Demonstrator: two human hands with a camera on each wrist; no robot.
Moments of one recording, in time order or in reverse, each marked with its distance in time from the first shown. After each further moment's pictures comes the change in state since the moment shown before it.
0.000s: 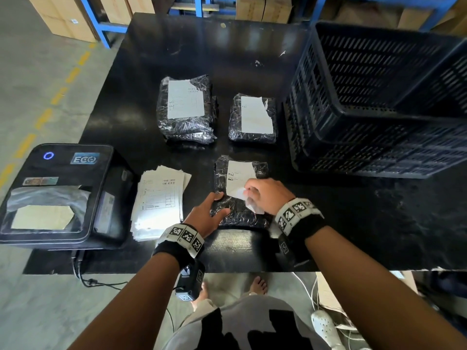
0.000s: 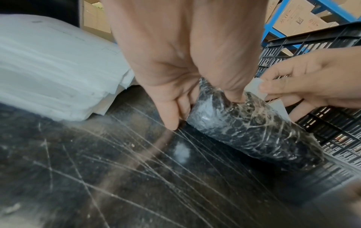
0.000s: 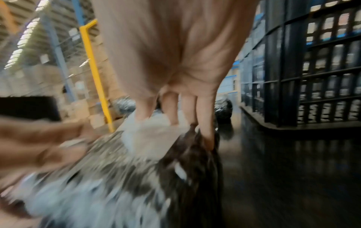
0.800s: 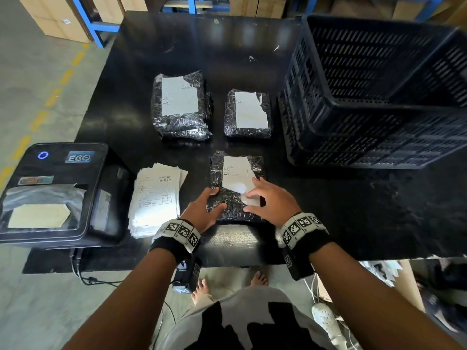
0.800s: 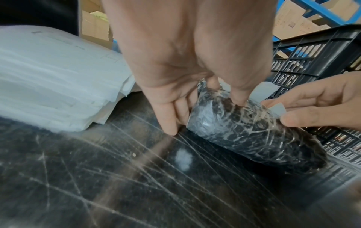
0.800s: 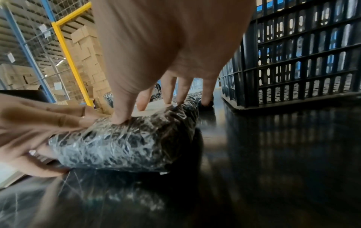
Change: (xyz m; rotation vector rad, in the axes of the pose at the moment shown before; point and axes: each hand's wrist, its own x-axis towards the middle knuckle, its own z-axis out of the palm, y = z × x) left_hand -0.003 0.004 -0.003 0.018 -0.009 0.000; right_hand -0.029 0.024 0.027 0.065 0.065 0.018
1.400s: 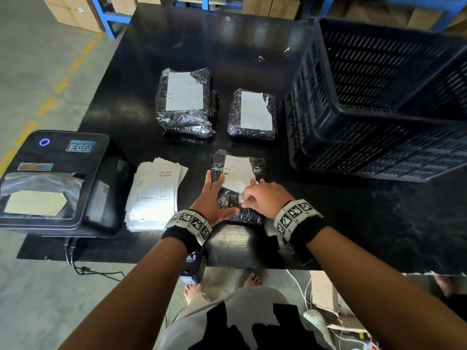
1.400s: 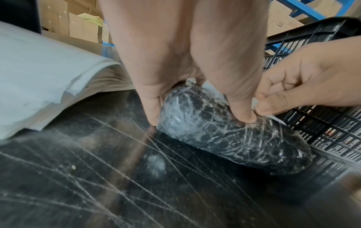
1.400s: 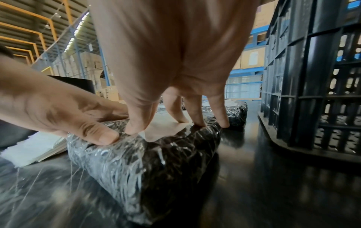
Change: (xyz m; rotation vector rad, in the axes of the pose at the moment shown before) left_hand 0.020 0.017 0.015 0.059 -0.021 0.021; right_hand 0.022 -0.020 -0.022 -0.324 -0.226 -0.093
